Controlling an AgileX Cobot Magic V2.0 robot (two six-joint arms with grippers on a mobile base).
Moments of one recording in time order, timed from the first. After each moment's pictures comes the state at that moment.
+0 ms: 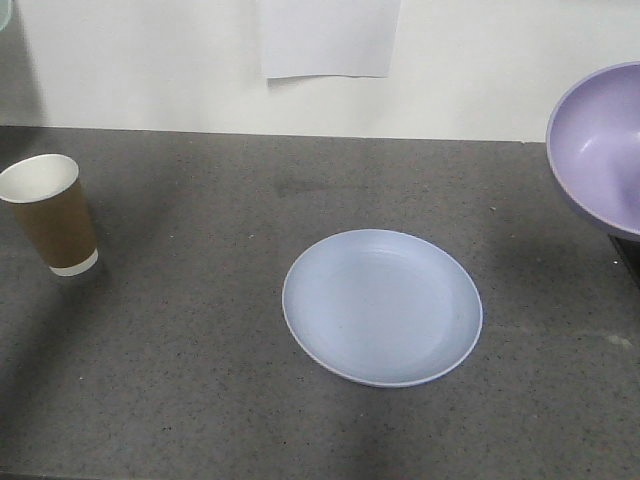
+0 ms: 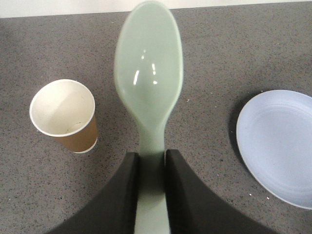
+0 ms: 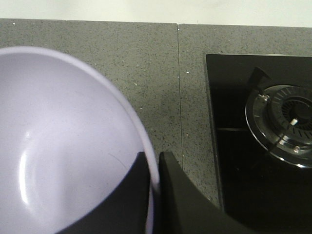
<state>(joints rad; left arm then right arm) -0.19 1.28 -1.71 -0.03 1.28 -0.12 0.02 1.05 -1.30 -0.08 1.00 0.10</state>
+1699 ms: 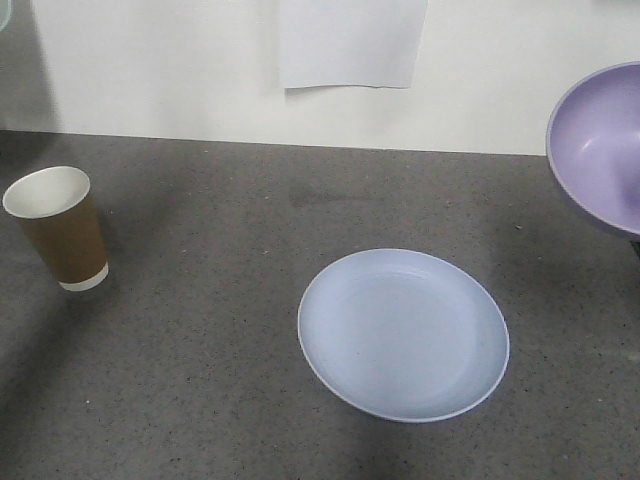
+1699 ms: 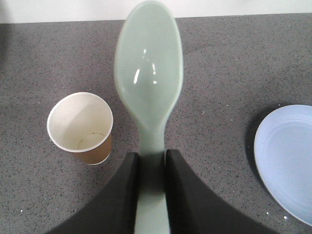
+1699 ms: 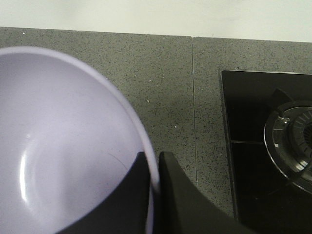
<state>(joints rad) -0.19 1.28 -1.71 -0.03 1.28 -0.12 0.02 1.05 -1.30 -0.08 1.00 0.10</state>
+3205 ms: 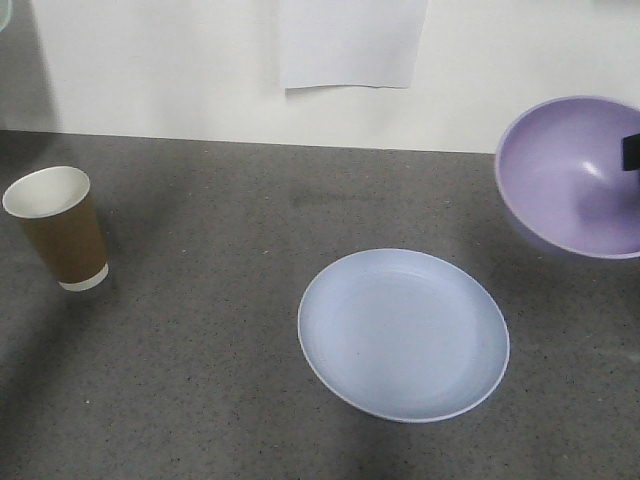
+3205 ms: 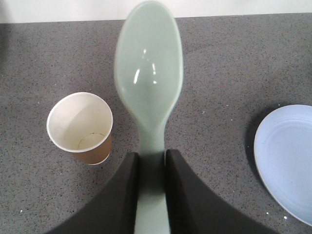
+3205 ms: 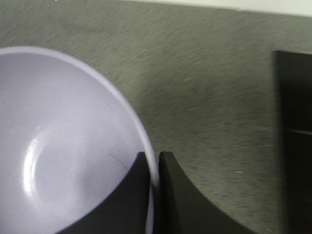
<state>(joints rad) -0.19 1.28 -1.71 -0.03 1.28 -0.12 0.02 1.15 -1.30 0.11 1.04 -0.06</state>
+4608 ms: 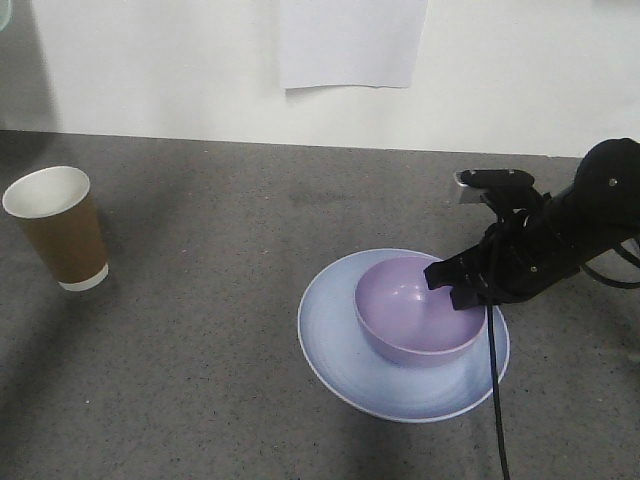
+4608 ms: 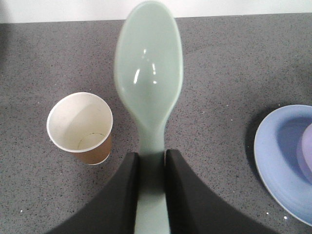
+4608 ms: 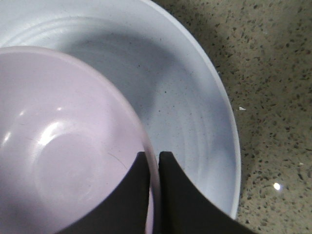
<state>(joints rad) -0.19 1.28 -1.71 -0.03 1.28 -0.12 0.18 1.63 -1.14 0.32 0.82 -0.22</state>
